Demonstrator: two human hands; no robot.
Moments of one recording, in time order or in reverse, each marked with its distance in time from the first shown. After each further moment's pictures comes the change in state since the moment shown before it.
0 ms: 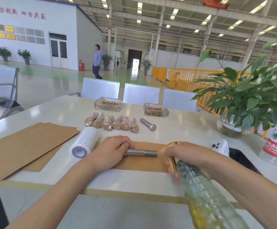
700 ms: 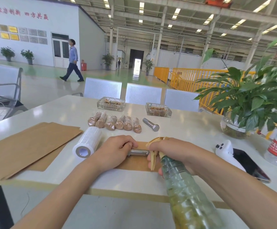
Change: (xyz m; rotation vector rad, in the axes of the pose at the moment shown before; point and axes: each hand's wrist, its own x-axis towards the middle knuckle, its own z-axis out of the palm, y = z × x) left_hand 0.002 -0.003 0.001 -0.026 0.016 -0.013; right_hand 0.012 -0.027 0.034 0.045 -0.099 -0.036
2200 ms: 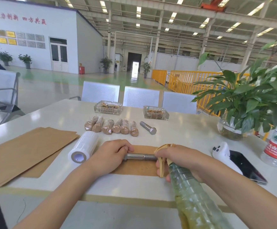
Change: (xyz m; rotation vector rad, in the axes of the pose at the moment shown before) left_hand 0.001 0.000 0.000 0.037 0.005 0.003; right_hand -0.006 0.020 -0.021 -0.005 0.081 0.000
